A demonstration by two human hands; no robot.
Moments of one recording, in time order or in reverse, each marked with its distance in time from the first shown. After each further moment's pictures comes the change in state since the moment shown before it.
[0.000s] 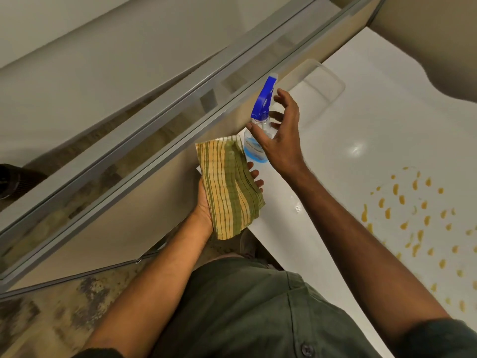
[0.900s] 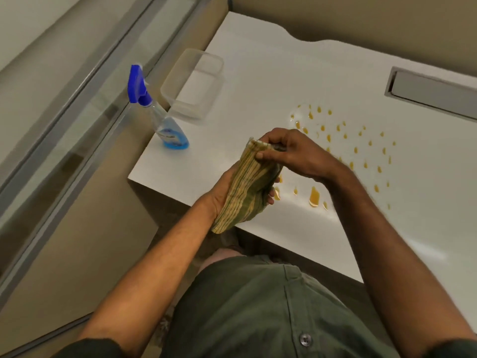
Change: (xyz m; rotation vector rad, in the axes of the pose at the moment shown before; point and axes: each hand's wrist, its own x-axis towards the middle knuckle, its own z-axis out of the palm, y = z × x) left_hand -0.003 -0.140 0.144 0.231 -0.262 -0.539; right_hand -0.194 -0.018 -0.229 -0.135 -0.229 0.243
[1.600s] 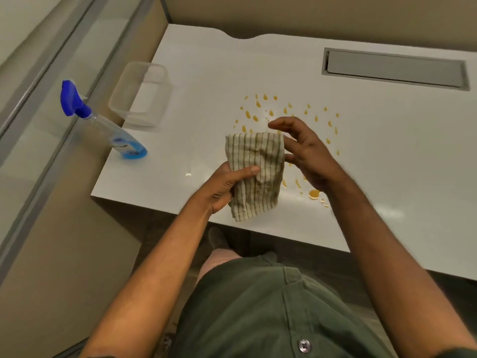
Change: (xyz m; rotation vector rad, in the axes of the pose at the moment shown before) left_hand 0.014 -0.057 0.071 0.565 0.079 0.253; right_hand -0.132 0.073 -0.033 0.550 0.360 0.010
